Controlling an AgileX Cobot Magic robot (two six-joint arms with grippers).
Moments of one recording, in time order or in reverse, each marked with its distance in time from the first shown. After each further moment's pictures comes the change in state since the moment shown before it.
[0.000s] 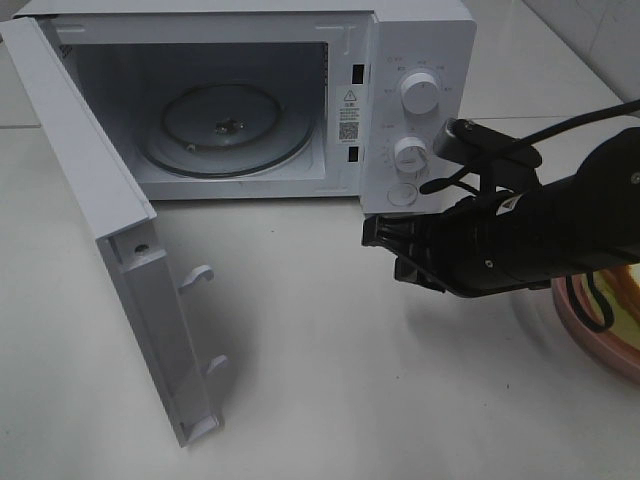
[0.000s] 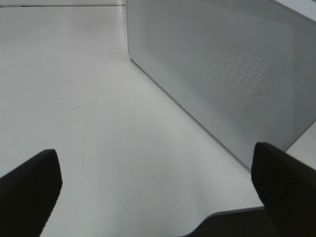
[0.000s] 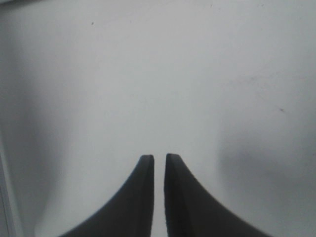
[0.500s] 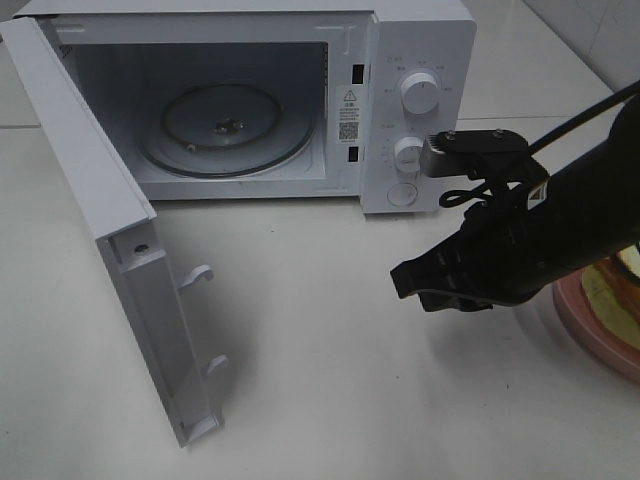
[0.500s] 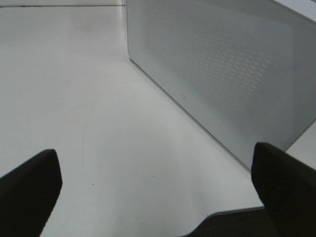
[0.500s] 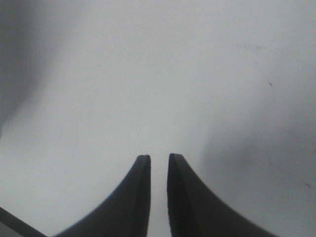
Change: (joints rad) left arm 0.000 0.000 0.000 0.000 0.000 0.000; right arm -0.065 -0.075 -0.071 -0.310 0.369 -0.100
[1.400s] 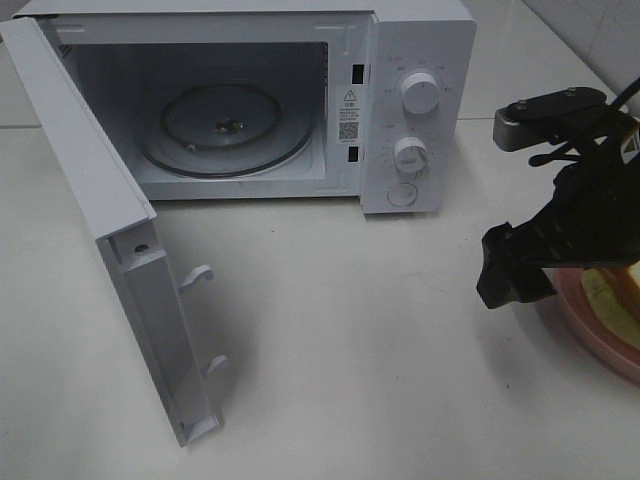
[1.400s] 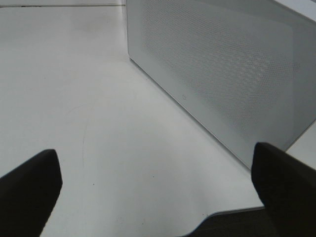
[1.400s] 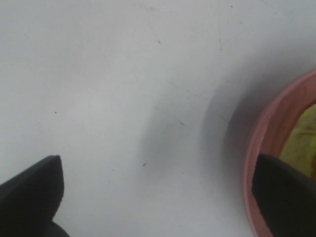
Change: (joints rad) left arm 0.000 0.000 0.000 0.000 0.000 0.000; right arm -0.143 -0.105 -0.091 -0.311 0.320 0.087
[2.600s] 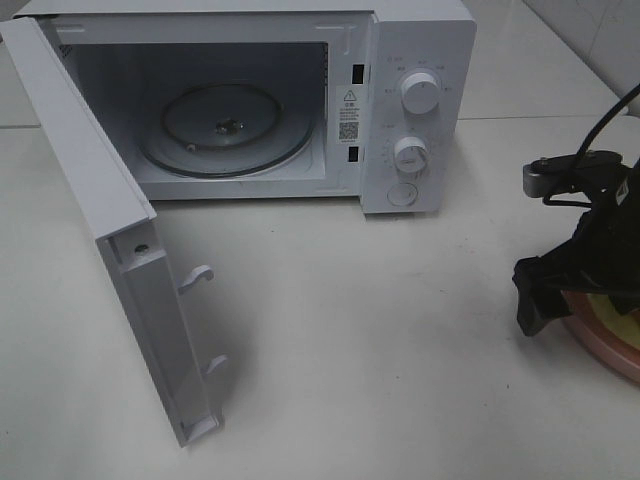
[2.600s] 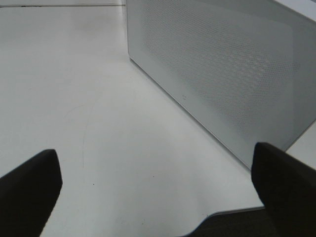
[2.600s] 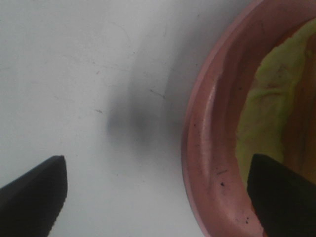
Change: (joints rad) left arm 0.000 0.000 0.000 0.000 0.000 0.000; right arm -0.182 0.239 0.000 -0.053 -0.053 0.052
